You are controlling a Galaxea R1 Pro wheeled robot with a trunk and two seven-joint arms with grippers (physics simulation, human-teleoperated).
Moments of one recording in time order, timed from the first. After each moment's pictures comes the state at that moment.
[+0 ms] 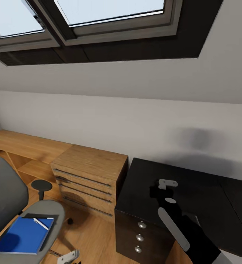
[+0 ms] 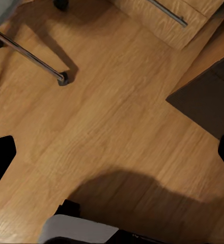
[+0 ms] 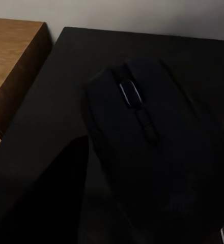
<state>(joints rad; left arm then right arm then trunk) -0.01 -0.02 -0.08 -0.96 0.37 0.24 0.27 -0.45 -0.13 0.50 -1.32 -0.61 0.43 -0.67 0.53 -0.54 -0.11</state>
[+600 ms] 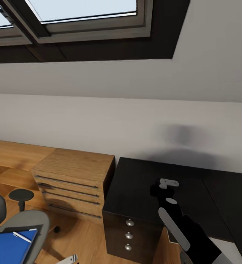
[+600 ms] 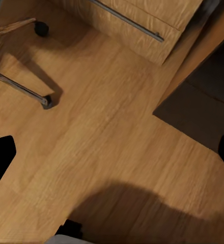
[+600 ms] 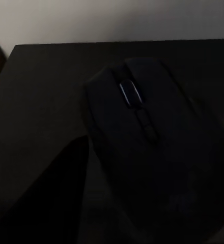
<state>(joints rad) -0.01 -0.02 -0.10 -0.85 0.37 0.03 0.28 -0.45 -0.13 0.50 -1.31 -0.62 0.37 -0.67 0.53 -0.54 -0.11</state>
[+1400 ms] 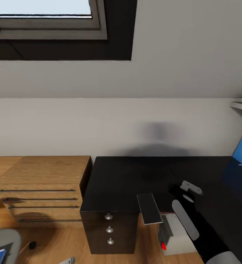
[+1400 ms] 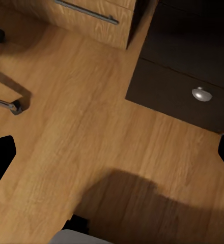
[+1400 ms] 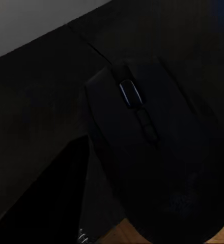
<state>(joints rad) -0.01 -0.01 -0.09 -0.83 0.37 0.03 0.29 -0.45 -0.13 0.24 -1.21 -0.69 0.25 -0.77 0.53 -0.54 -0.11</state>
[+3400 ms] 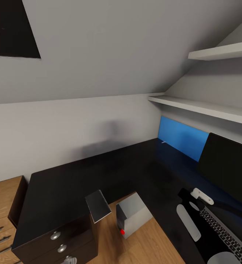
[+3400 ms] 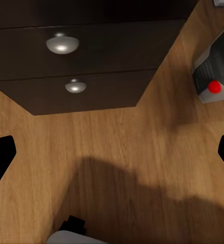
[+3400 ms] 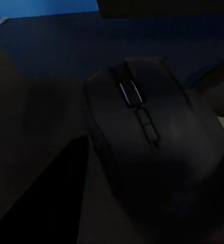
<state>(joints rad) -0.01 -0.02 -0.10 -0.82 0.37 0.01 0.28 -0.46 -0.13 0.15 -1.05 -0.68 0.00 -0.76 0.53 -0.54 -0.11</state>
